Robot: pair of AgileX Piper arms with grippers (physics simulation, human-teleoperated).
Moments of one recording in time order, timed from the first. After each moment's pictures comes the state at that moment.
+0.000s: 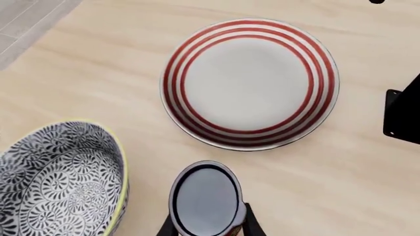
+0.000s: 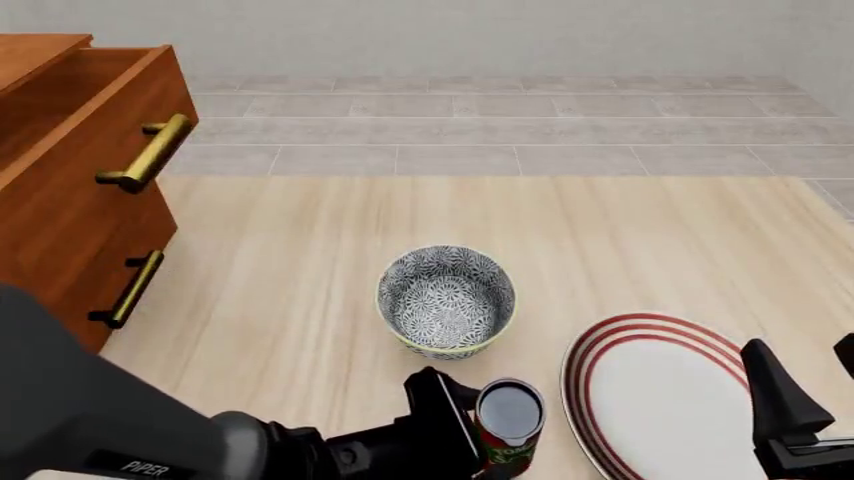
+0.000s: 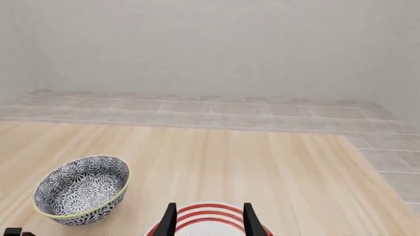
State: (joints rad) left arm -1.08 1.88 -0.58 -0.73 0.16; right arm 0.06 0.00 0.00 0.03 -0.02
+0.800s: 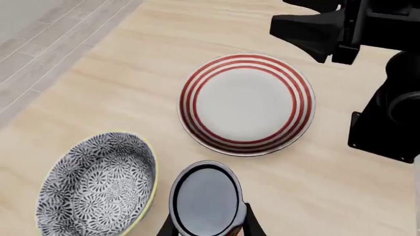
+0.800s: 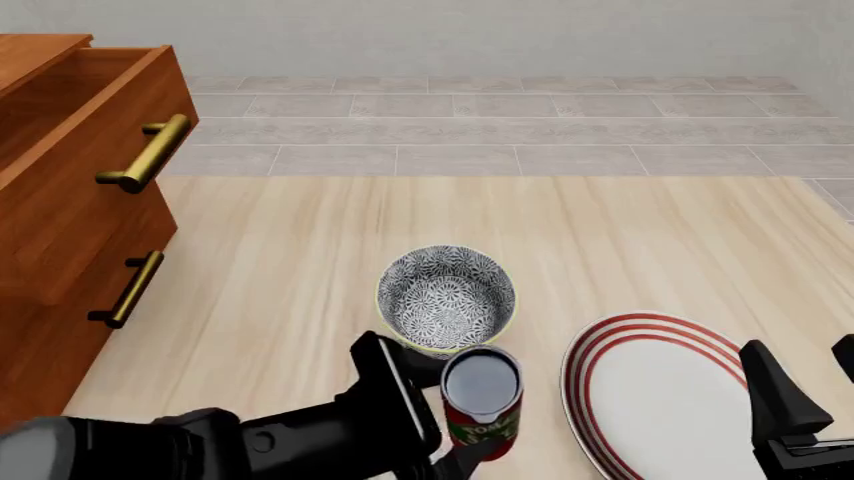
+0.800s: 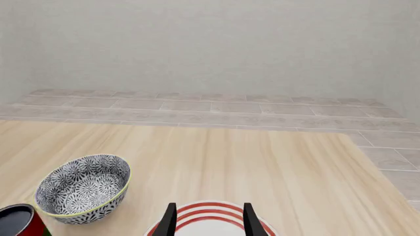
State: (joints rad) left arm -1.08 1.49 -0.49 -0.50 0.15; right arm 0.06 0.00 0.00 0.03 -0.01
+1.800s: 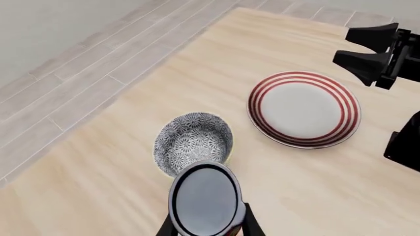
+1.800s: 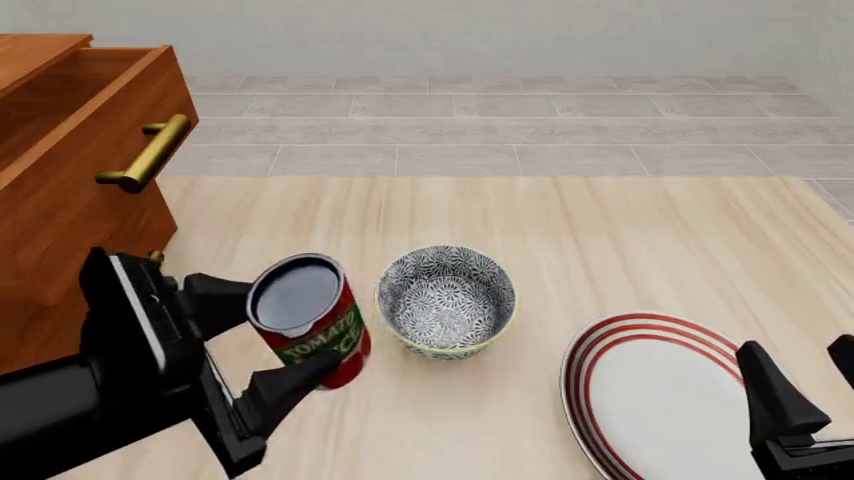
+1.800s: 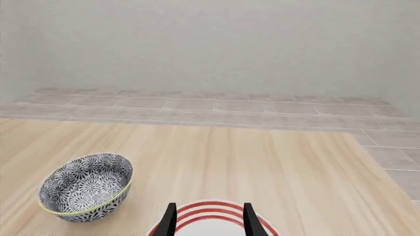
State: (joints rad) left arm -0.83 0.77 -0.46 0.11 0.19; right arm 0.07 0.01 0.00 0.03 -0.01
